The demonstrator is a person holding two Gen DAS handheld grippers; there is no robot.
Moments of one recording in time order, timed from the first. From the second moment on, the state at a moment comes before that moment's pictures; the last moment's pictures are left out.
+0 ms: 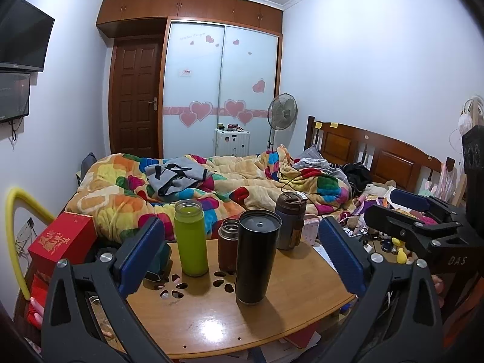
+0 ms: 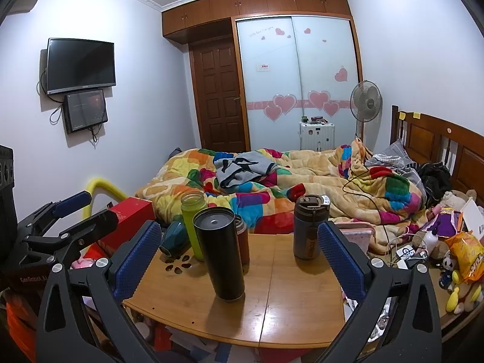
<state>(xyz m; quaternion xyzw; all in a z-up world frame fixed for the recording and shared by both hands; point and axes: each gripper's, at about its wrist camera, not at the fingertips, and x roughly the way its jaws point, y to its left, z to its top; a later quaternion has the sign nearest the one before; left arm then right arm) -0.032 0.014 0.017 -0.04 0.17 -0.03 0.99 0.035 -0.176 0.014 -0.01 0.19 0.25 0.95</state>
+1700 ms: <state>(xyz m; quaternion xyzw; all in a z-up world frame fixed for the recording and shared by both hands) -0.033 0.005 0.019 -0.04 0.16 -0.04 0.99 0.032 -0.177 0.018 -0.02 0.20 0.25 0.95</state>
